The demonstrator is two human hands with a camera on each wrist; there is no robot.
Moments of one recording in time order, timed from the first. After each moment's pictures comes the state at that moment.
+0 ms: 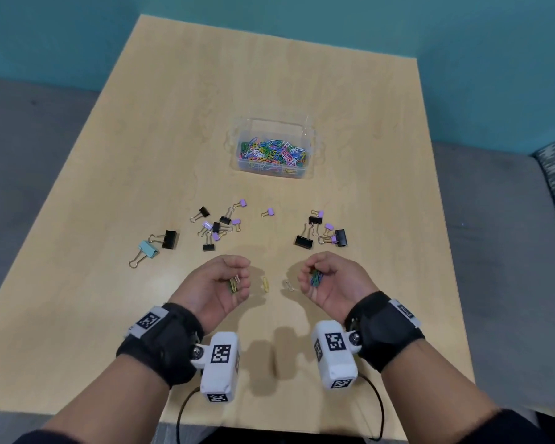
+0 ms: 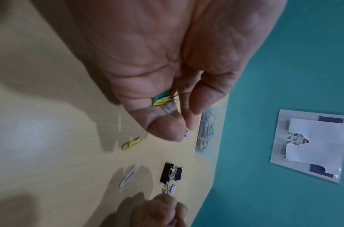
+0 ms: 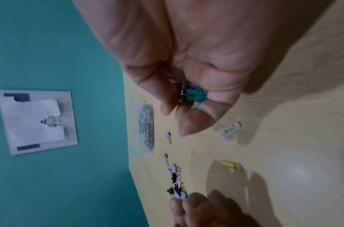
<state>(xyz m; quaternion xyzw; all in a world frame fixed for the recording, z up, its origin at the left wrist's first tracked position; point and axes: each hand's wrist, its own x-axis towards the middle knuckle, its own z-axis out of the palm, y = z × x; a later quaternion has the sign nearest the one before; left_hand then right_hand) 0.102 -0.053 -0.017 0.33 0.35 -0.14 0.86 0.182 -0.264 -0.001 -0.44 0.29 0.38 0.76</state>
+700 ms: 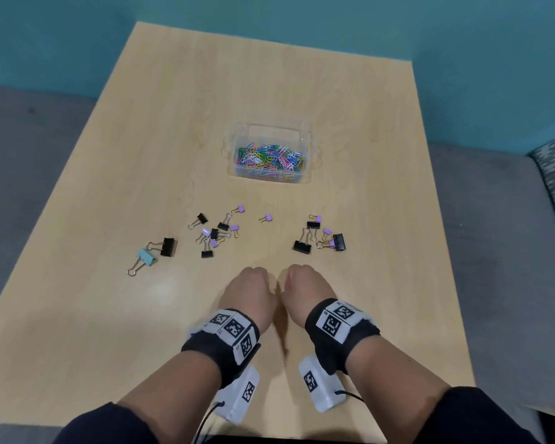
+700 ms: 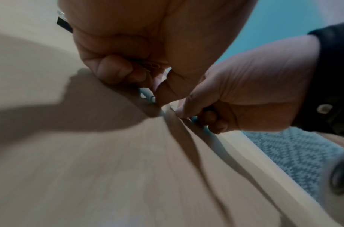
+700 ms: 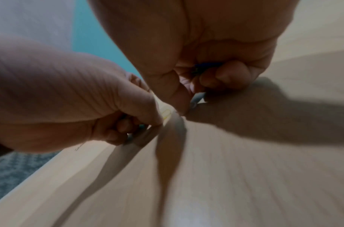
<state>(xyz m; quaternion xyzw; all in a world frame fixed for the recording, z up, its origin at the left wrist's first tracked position) 0.126 -0.115 -0.023 0.92 0.19 -0.20 0.26 0.169 -0.224 -0.028 -0.93 -0.10 0.31 0.17</state>
